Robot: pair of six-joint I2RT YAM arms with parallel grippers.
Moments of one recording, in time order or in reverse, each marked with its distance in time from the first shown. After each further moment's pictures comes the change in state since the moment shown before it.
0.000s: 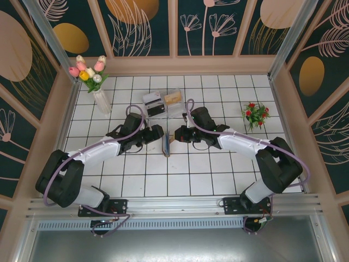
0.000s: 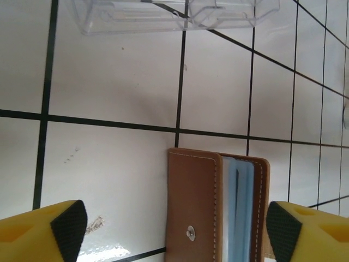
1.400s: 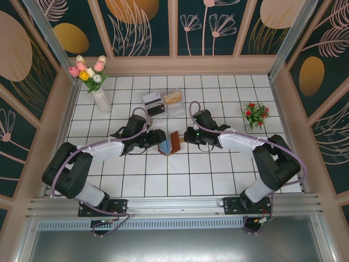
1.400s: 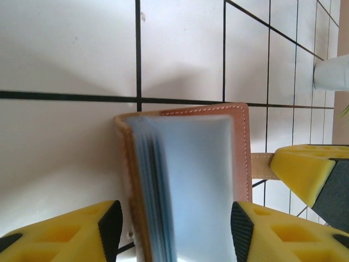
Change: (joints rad) left arm 0.000 0.082 -0.048 0.157 0.185 0.002; right arm -0.045 0.030 -0.027 -0.102 0.201 0.024
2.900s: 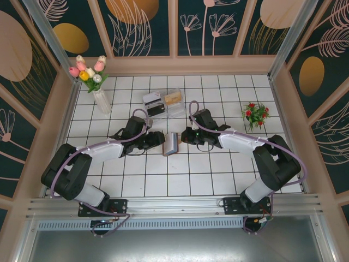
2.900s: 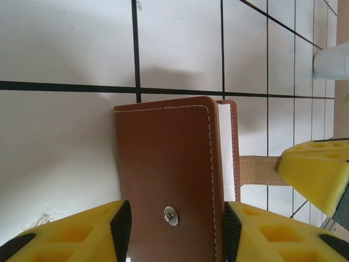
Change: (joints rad) left arm 0.000 -0.011 -0.020 0.017 0.021 0.034; right arm 0.003 -0.008 0.000 0.035 -0.112 0.000
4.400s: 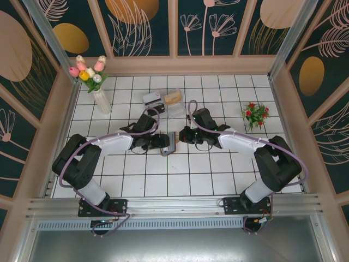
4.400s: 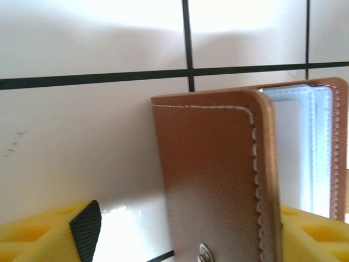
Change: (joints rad) left arm -0.064 0.138 0.185 -0.303 -0.184 0.164; right arm 0.016 -0.008 0.010 0.014 -0.012 -0.002
